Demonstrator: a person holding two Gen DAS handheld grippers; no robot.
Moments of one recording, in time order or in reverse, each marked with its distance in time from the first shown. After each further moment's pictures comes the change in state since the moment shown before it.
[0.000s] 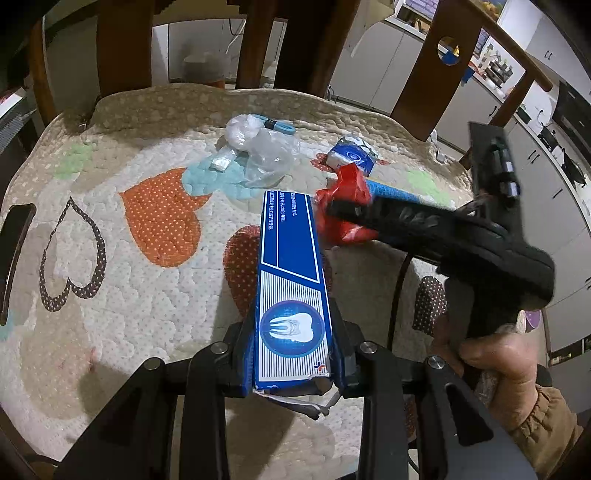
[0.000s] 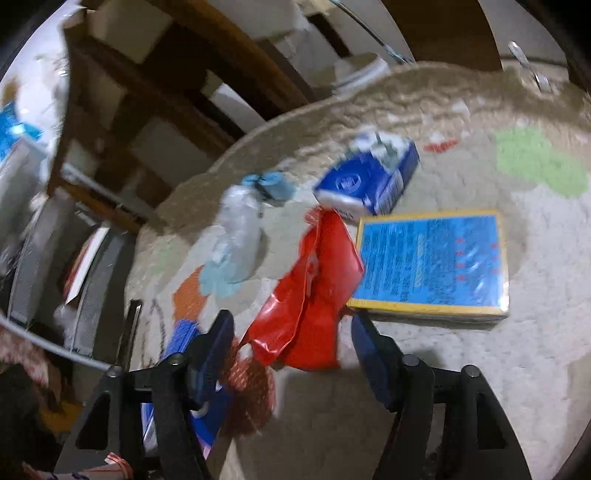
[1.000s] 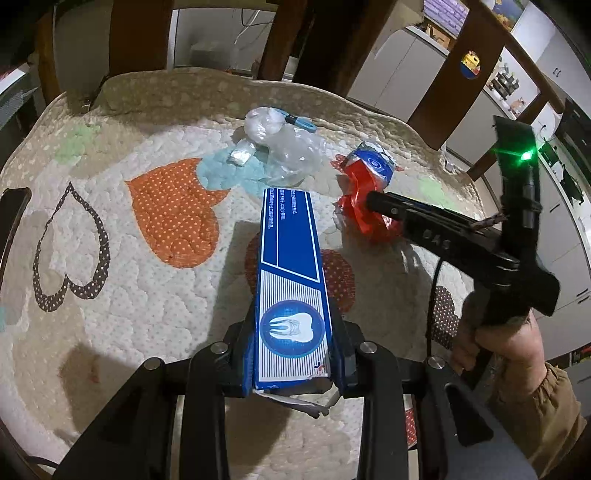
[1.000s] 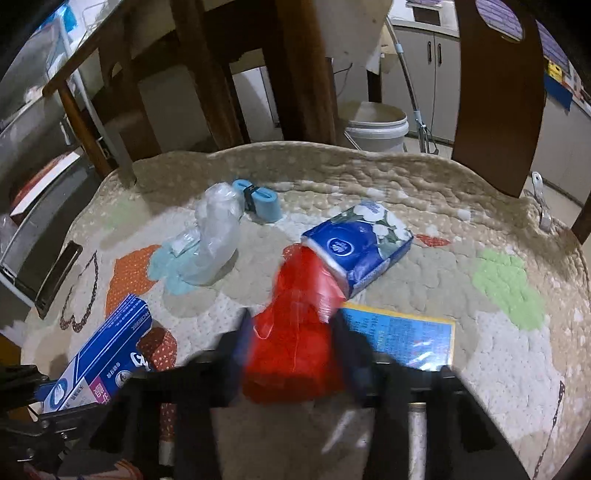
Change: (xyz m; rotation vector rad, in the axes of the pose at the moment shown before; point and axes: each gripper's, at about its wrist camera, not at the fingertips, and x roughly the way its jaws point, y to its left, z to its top) left arm 0.012 0.026 0.003 -0.057 0.023 -0.037; right arm 0.001 0.030 0.011 -0.409 -0.038 -0.256
